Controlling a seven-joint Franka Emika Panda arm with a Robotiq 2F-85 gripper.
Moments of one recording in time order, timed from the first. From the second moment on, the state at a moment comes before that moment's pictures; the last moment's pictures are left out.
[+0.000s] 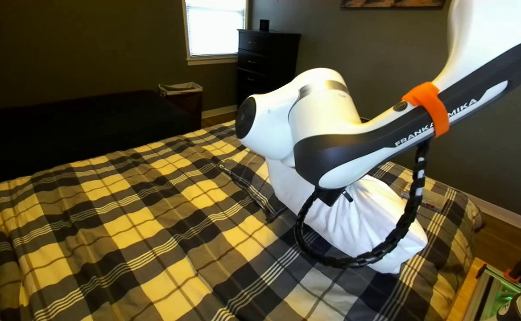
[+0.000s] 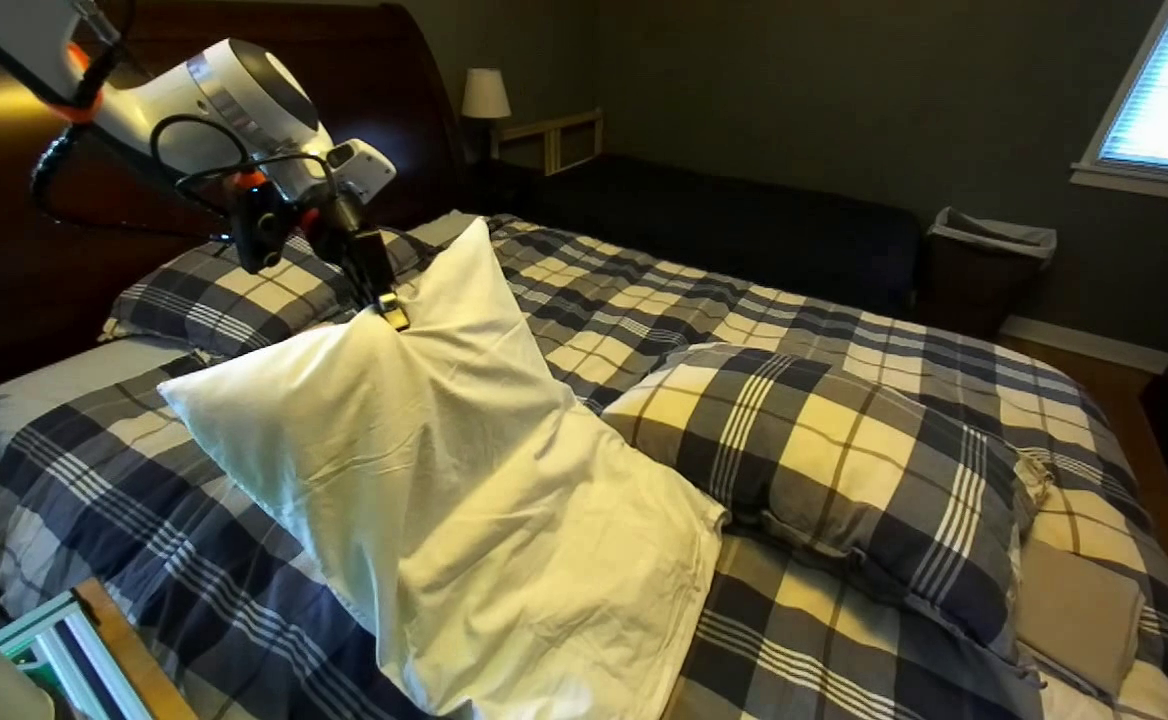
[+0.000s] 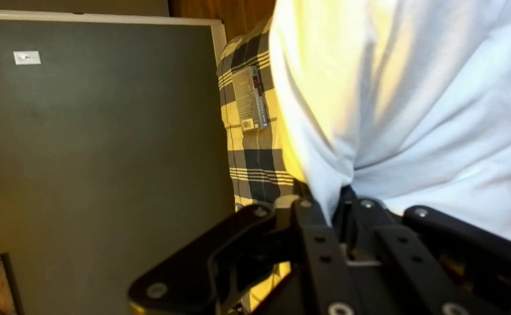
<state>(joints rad) 0.38 0.12 0.19 -2.10 -0.68 1.42 0.99</state>
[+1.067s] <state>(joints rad) 0.08 -0.17 0.07 -2.12 -0.86 1.36 0.76</state>
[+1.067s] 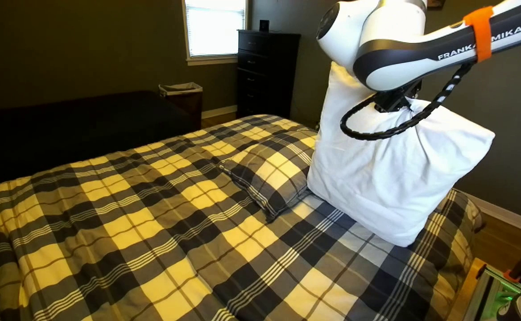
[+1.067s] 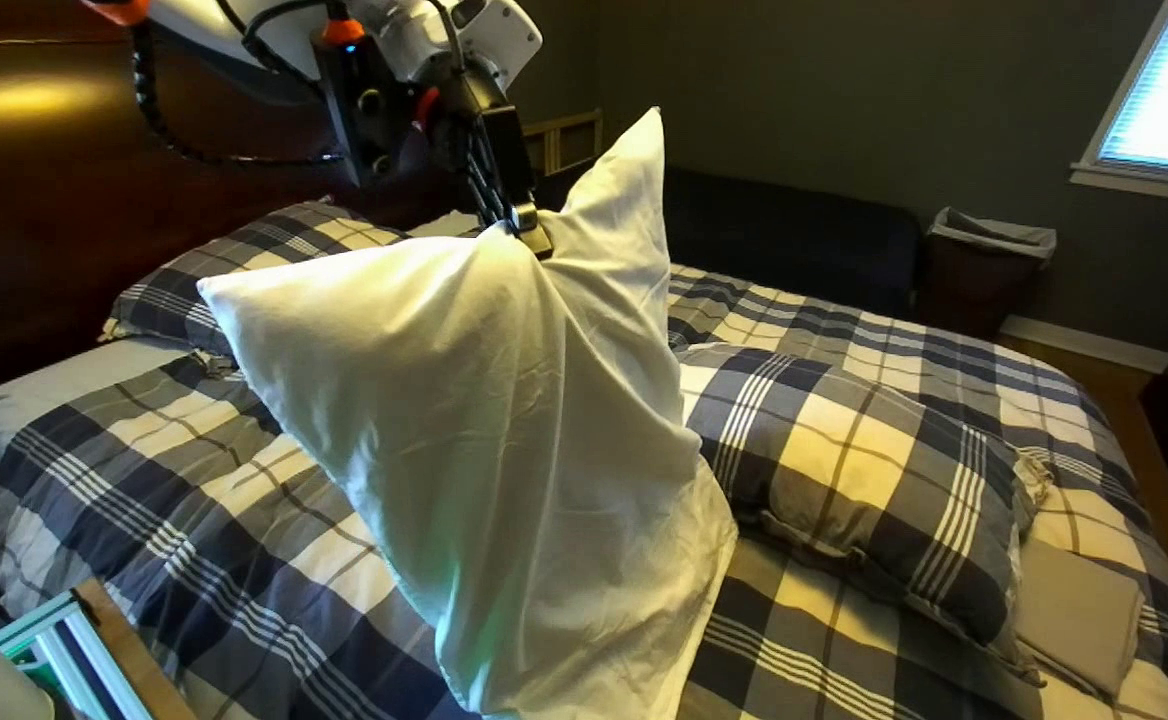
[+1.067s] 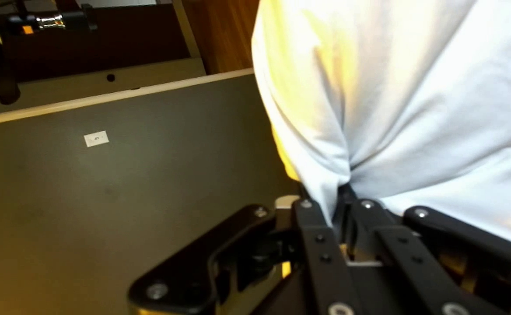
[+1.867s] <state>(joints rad) 0.11 -0.33 0.17 -2.04 -0.72 1.28 0.67</state>
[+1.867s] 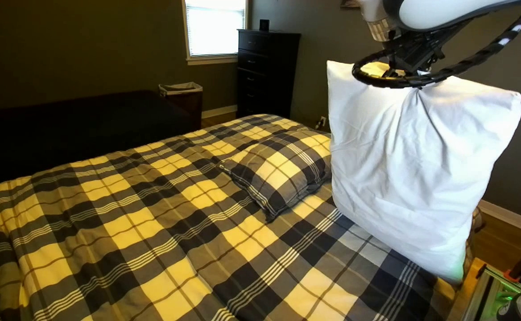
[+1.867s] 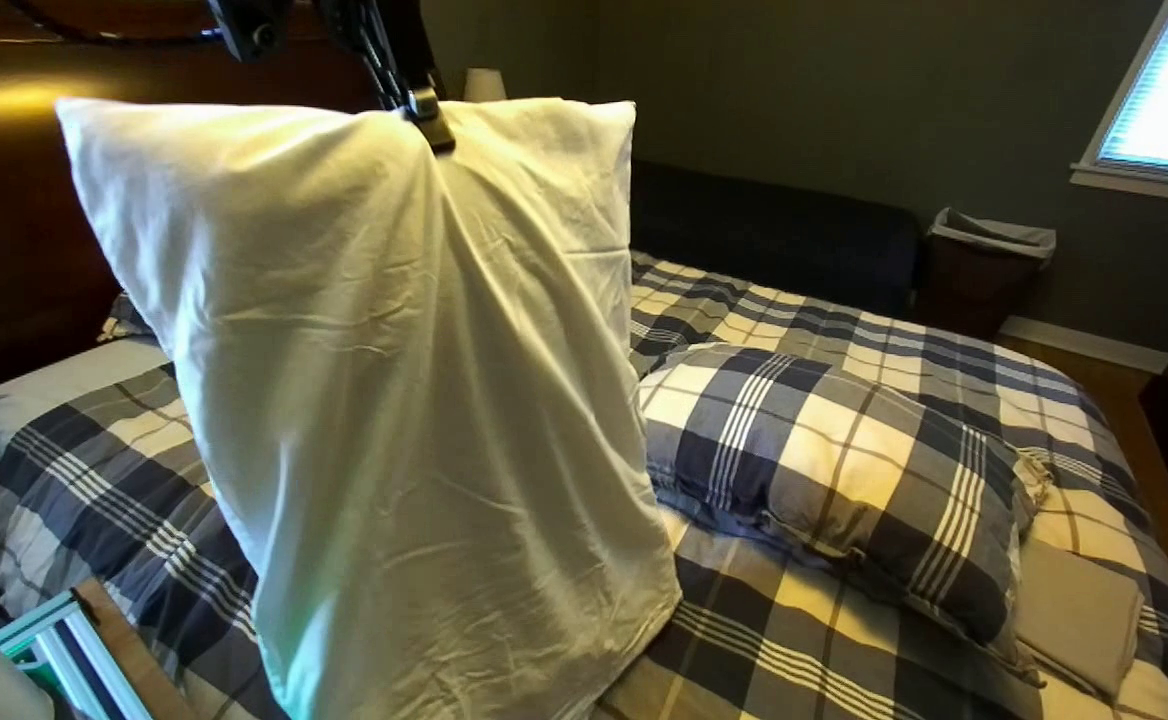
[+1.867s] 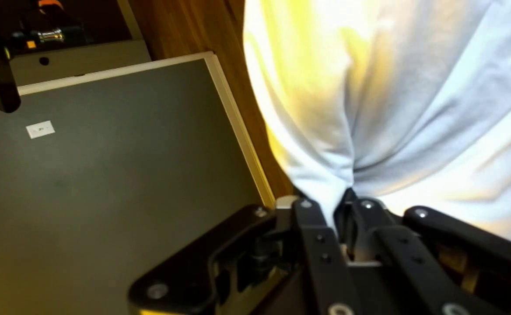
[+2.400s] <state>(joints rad) 0.14 -0.31 0.24 -1.94 -0.72 1.28 0.66</state>
